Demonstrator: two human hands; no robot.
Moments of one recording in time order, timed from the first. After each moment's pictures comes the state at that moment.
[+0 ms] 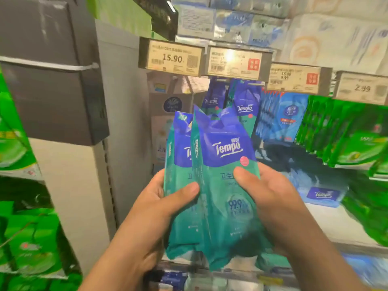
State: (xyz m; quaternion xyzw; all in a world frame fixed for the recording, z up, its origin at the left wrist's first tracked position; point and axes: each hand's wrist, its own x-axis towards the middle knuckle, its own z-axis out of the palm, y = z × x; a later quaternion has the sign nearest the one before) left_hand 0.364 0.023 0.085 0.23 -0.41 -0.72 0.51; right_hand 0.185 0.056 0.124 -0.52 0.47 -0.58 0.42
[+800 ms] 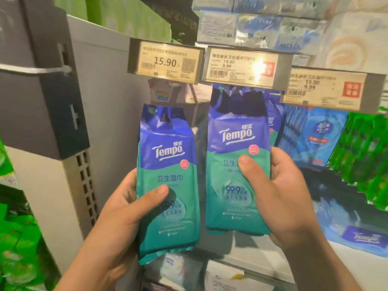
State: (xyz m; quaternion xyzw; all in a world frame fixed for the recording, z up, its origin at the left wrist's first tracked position) left_hand 0.364 -0.010 0.088 0.28 -0.40 -0.61 0.62; right_hand 0.150 -0.030 0.128 -0.54 0.43 -0.65 0.33
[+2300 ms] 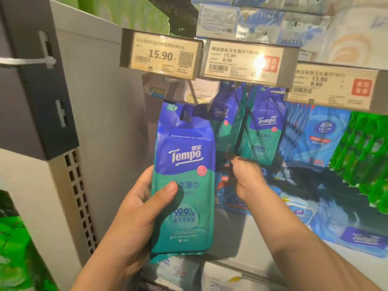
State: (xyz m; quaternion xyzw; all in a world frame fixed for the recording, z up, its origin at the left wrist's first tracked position) left_hand 0.341 -0.024 0.085 0.25 -0.41 -0.64 0.61; right_hand 0.134 -0.177 0.074 -0.36 0.57 -0.59 0.44
